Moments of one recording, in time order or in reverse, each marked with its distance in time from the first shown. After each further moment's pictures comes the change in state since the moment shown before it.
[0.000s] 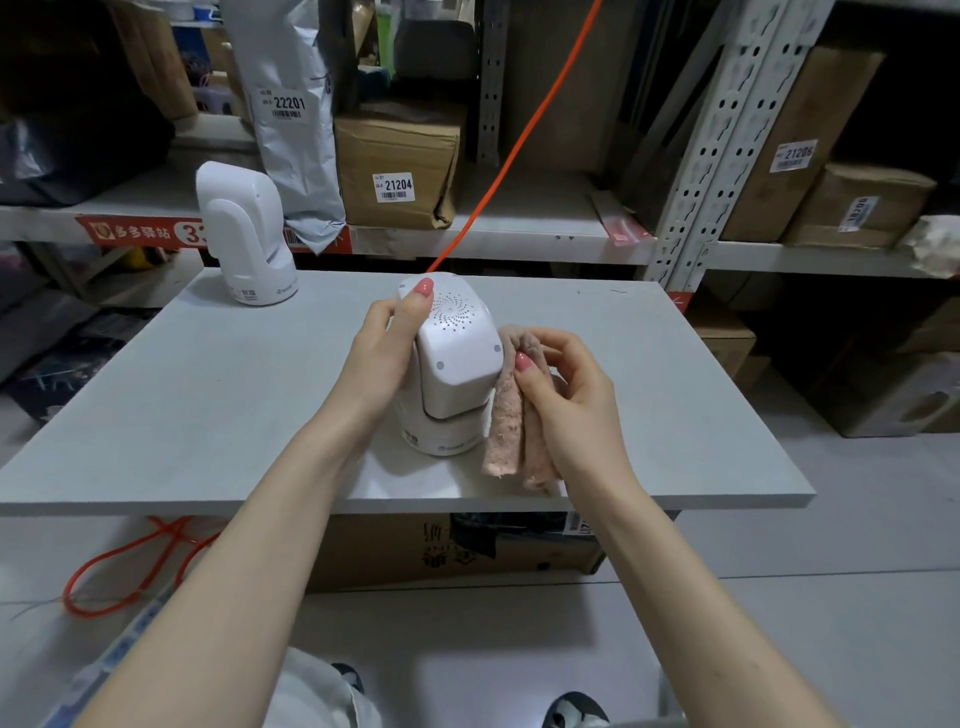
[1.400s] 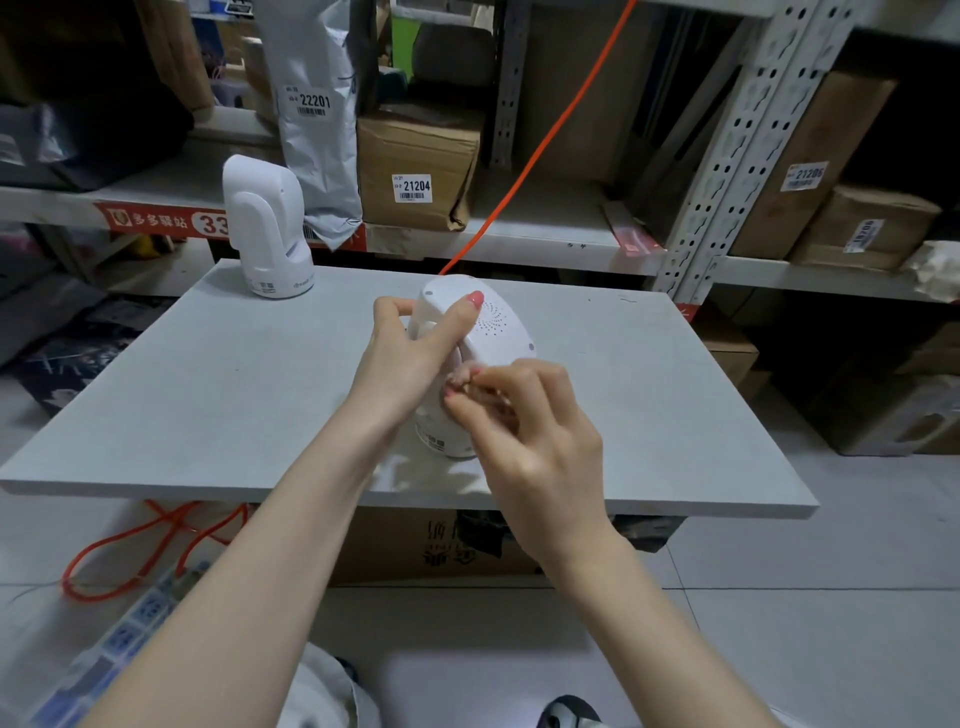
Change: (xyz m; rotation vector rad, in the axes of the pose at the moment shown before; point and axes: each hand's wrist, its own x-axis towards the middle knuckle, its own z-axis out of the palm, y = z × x) left_hand -0.009 0.006 0.001 -0.001 0.111 -0.015; right_hand -0.025 0.007 0.031 -1.039 0.238 -1.121
